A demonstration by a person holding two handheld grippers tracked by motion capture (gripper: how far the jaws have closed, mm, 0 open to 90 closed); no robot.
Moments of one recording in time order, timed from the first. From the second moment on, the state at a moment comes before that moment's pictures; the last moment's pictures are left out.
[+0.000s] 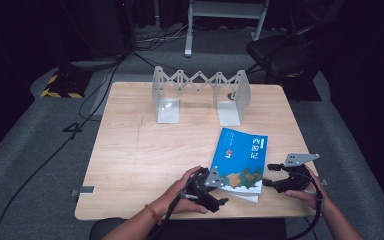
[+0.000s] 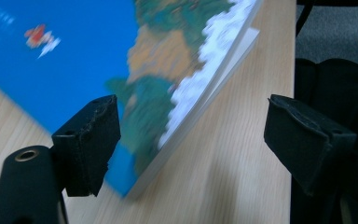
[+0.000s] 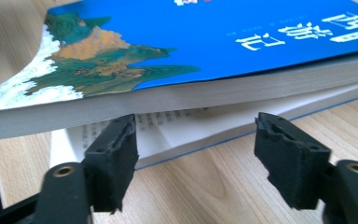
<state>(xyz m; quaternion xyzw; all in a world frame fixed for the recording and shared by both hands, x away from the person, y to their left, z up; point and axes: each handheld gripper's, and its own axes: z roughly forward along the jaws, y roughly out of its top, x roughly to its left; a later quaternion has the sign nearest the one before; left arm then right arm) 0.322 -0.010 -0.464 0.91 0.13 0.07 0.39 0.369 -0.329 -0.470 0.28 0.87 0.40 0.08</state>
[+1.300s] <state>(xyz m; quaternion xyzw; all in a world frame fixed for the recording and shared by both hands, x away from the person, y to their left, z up) 0.343 -0.004 -0.465 0.88 0.14 0.16 0.42 0.368 -0.297 -0.447 0.29 0.83 0.46 0.11</state>
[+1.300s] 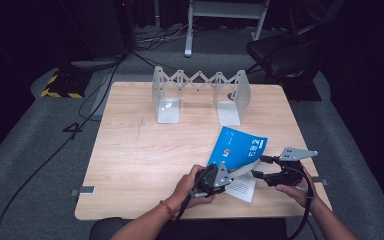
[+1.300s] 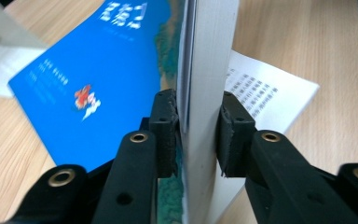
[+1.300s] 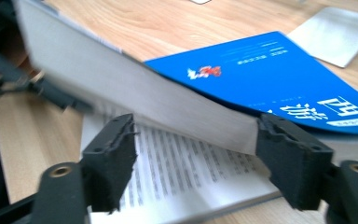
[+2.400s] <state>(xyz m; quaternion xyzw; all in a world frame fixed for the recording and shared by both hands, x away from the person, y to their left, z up) 0.379 0.094 -0.461 0.88 0.15 0.09 0.43 0.405 -0.250 -0.468 0.12 0.88 0.42 0.16</state>
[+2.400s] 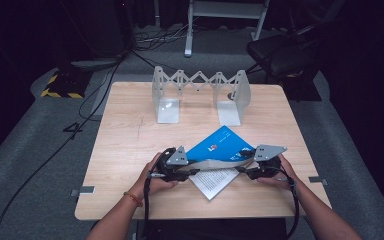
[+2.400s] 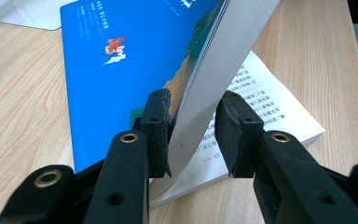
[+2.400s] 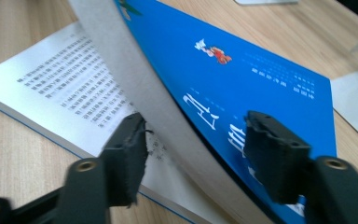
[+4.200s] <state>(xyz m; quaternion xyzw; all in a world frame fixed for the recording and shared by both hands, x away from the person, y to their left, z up) 0.365 0.081 -0.435 0.88 0.18 0.17 0.40 0.395 -0.210 -0.450 0.05 0.90 0.36 0.25</state>
